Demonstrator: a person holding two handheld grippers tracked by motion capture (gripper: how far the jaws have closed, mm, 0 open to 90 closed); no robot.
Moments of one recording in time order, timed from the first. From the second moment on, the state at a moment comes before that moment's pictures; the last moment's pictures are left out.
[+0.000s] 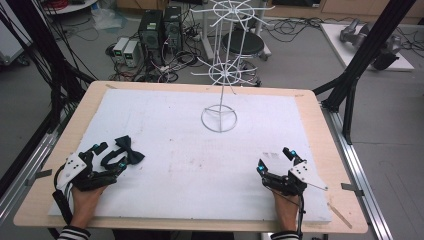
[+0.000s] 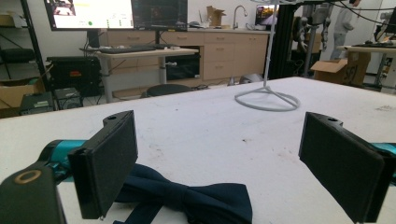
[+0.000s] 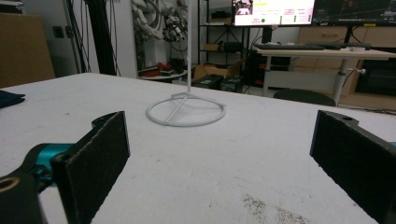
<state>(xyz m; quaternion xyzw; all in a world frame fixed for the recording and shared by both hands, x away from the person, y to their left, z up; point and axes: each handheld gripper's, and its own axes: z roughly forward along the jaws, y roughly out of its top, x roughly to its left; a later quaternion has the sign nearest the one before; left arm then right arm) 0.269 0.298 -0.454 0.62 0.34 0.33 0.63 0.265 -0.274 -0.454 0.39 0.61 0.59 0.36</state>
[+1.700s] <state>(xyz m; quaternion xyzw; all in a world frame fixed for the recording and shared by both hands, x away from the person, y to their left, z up) 0.281 0.305 -0.401 0.74 0.34 0.29 0.50 0.265 -0.275 -0.454 0.39 0.61 0.59 0.36</state>
